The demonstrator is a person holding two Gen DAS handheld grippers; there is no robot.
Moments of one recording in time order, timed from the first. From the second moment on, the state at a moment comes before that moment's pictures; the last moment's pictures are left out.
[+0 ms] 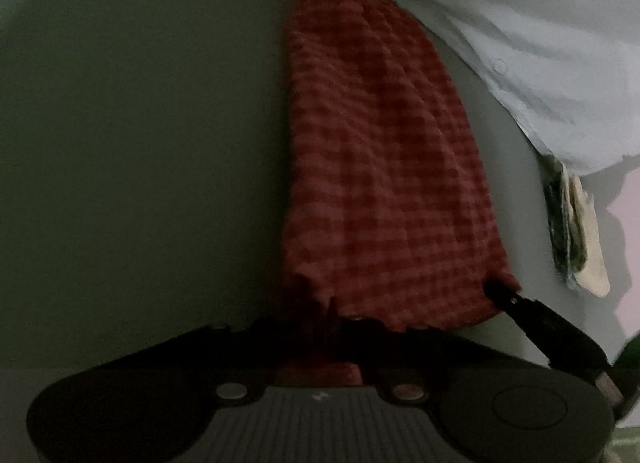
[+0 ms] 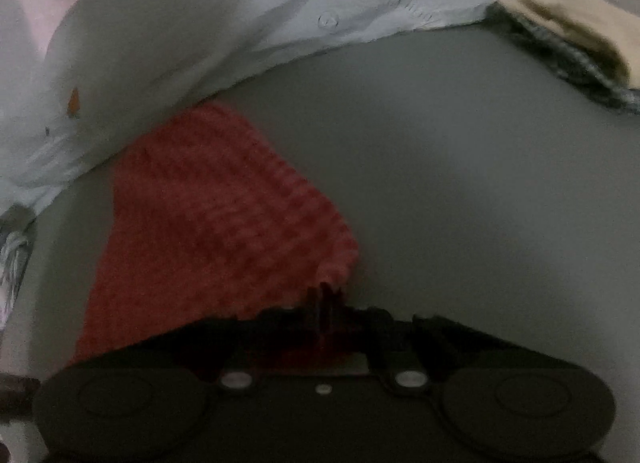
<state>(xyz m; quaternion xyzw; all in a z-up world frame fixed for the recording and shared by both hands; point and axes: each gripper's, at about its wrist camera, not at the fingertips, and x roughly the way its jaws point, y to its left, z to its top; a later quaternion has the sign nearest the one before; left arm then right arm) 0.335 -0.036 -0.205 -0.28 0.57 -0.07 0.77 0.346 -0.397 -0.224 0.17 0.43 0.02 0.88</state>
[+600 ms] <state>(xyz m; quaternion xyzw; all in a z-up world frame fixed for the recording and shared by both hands) 0.264 0.033 -0.175 -0.18 0.61 -0.06 0.77 0.218 -0.376 -0.175 0.13 0.49 0.00 0.86</state>
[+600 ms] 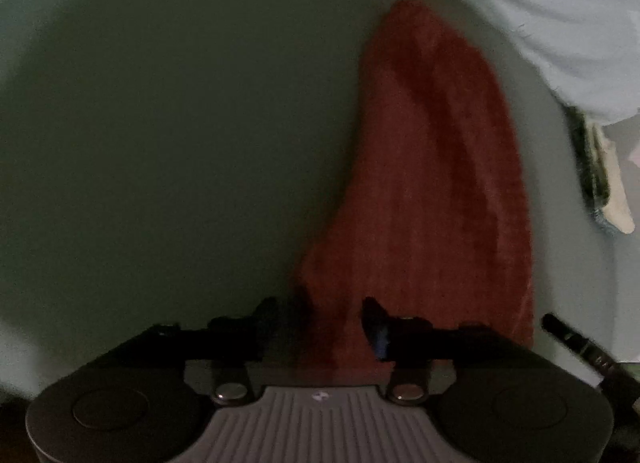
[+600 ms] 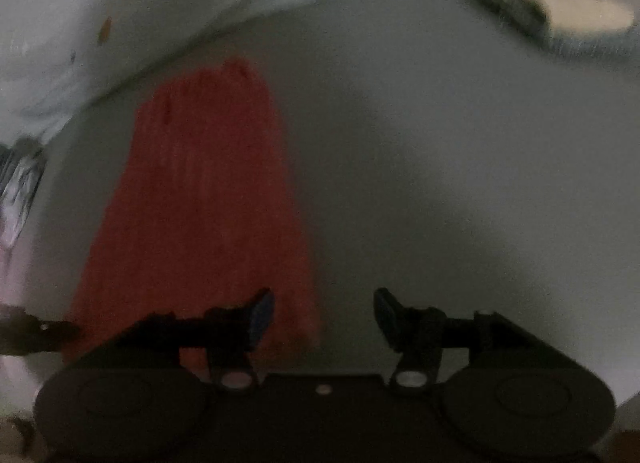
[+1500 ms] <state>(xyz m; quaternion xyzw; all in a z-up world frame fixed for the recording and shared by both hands) 0.471 0.003 -0.212 -0.14 0.53 -0.08 0.83 0.479 -0.278 -0.218 0.09 0.45 0.14 0.88</state>
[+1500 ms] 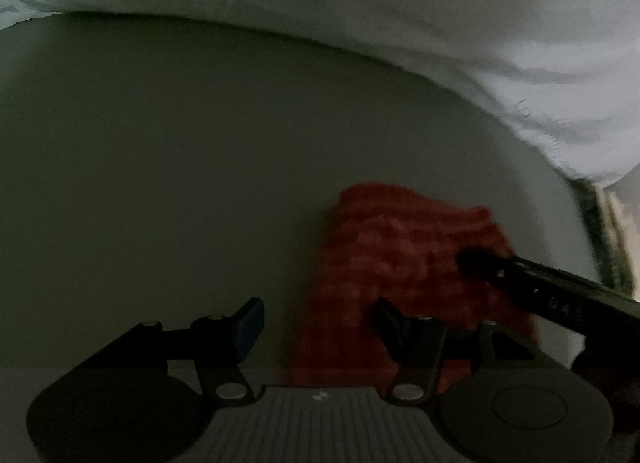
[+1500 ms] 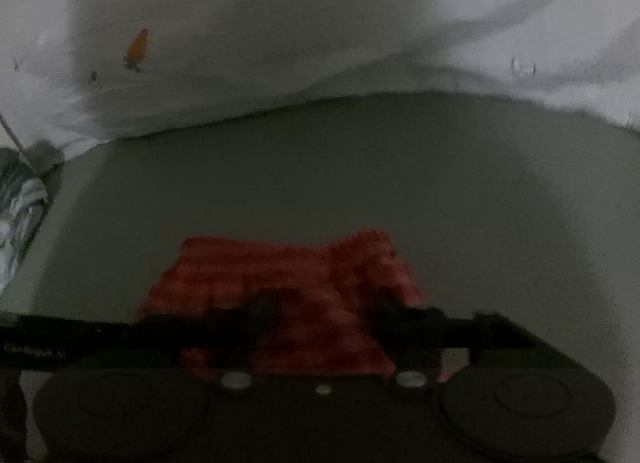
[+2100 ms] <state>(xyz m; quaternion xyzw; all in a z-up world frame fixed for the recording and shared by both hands) 0.476 -0.017 -0.213 -0.06 0.52 -0.09 0.85 0.470 -0.289 -0.211 0.00 0.42 0.08 0.90</state>
